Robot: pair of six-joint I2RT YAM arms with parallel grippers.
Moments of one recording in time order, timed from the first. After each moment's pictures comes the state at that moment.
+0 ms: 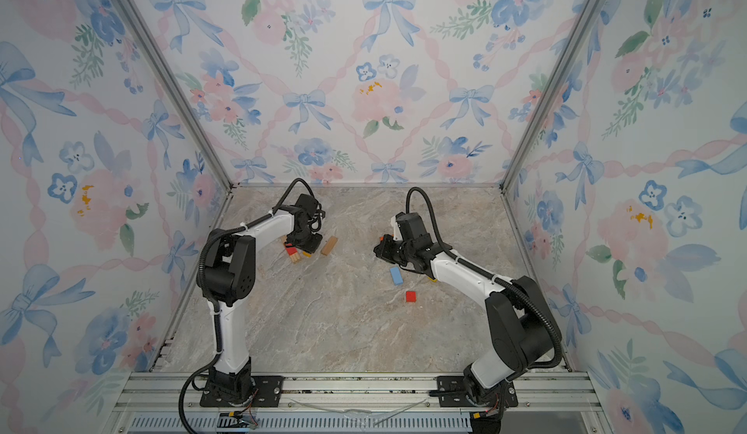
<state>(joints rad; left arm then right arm) -0.29 2.10 1.56 -0.78 -0.08 0.14 0.53 1.57 1.02 -0.15 -0.33 0.79</state>
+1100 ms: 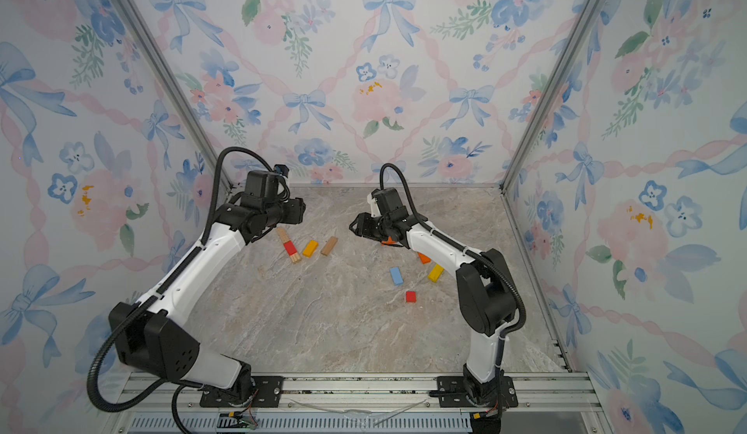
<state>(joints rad) -0.28 1.42 1.37 -0.62 -0.07 -0.18 0.58 1.91 1.52 -0.33 -0.34 0.64</state>
